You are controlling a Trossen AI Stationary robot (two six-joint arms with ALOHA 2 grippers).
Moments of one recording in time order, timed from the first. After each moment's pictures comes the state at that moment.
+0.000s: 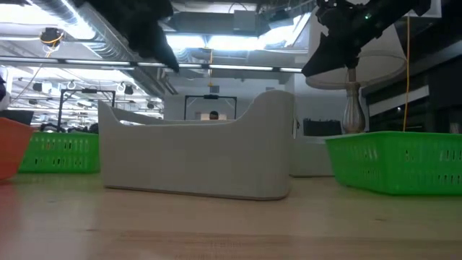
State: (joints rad) left arm 0.20 1.10 0.84 -0.35 -0.17 0.06; right arm -0.05 1.07 0.77 -0.30 0.42 0.20
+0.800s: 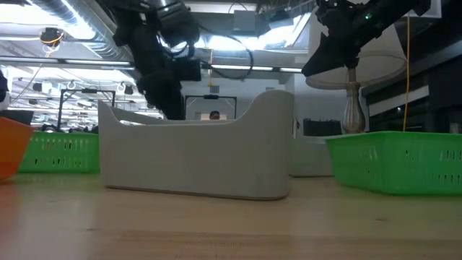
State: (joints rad) left arm 0.26 1.52 0.91 -0.39 -0.03 0.11; right arm -0.05 1.07 0.77 -0.30 0.42 0.17
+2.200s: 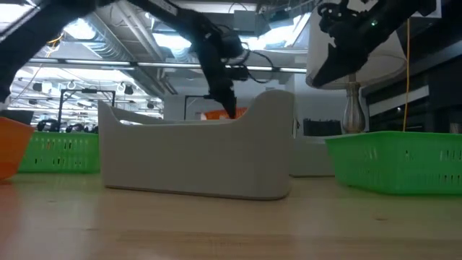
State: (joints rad) left arm 0.58 2.10 1.90 -0.79 0.07 0.54; right arm -0.05 1.07 0.76 -0.45 0.42 0.21
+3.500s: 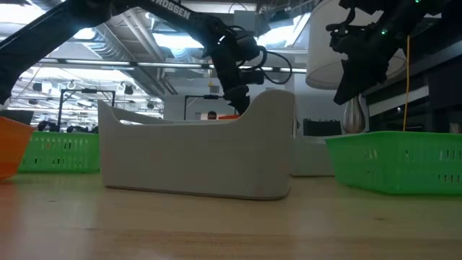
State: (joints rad) left arm 0.51 2.19 2.00 -0.78 -0.02 0.55; right arm -0.05 1.07 0.76 -0.67 0.41 0.49
